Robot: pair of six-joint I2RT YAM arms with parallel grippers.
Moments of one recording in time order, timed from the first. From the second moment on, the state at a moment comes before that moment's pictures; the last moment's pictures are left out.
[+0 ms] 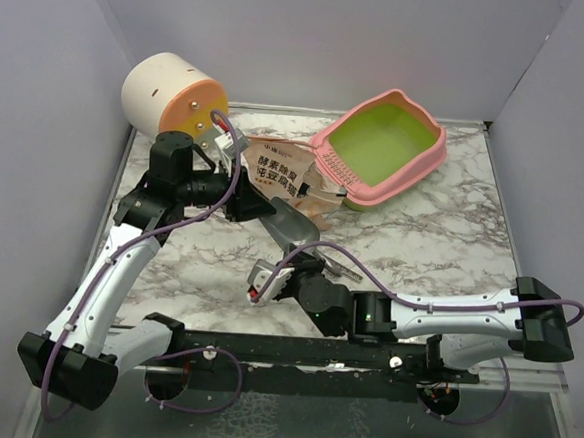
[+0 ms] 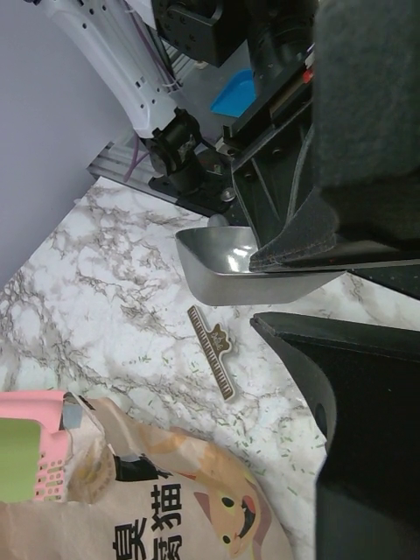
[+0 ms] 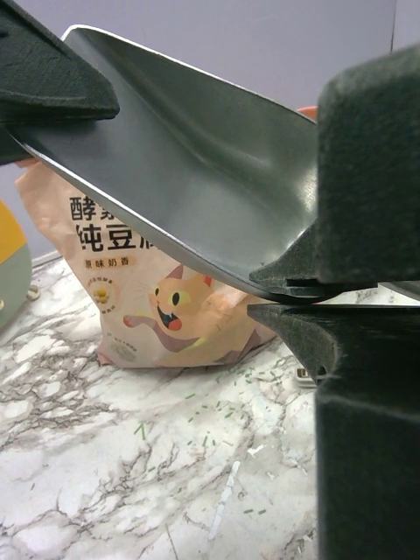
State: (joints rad) left arm -0.29 1.04 1.12 -0.47 0.94 -0.20; right arm 1.50 1.33 0.88 0.19 0.82 -0.73
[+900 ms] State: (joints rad) left arm -0.29 0.96 0.89 0.03 0.60 -0.65; right arm 1.36 0.87 1.16 -0.13 0.71 -0.16
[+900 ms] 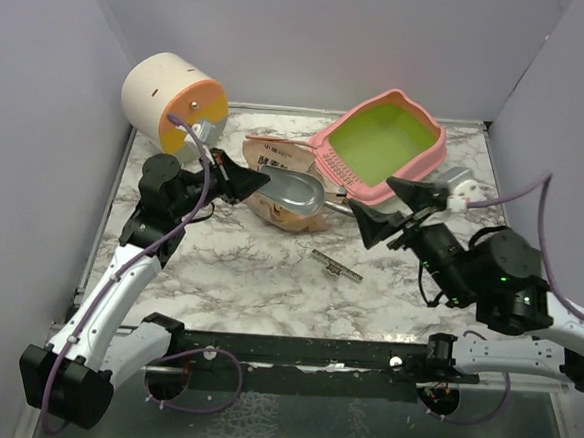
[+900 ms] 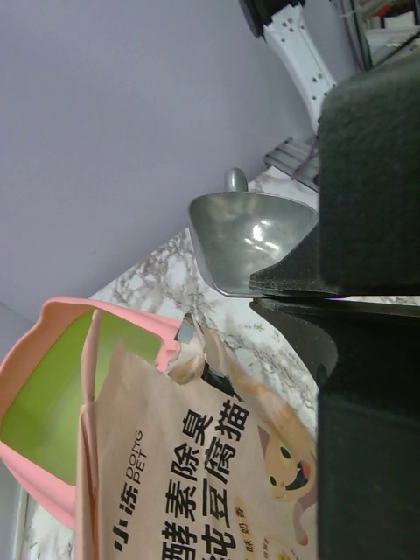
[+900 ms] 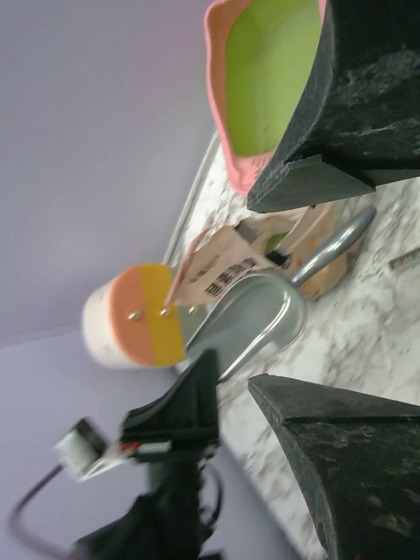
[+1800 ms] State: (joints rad) left arm -0.23 0.99 0.85 0.16 0.53 -0.78; right arm 0.08 1.33 1.09 0.18 -0.78 0.69
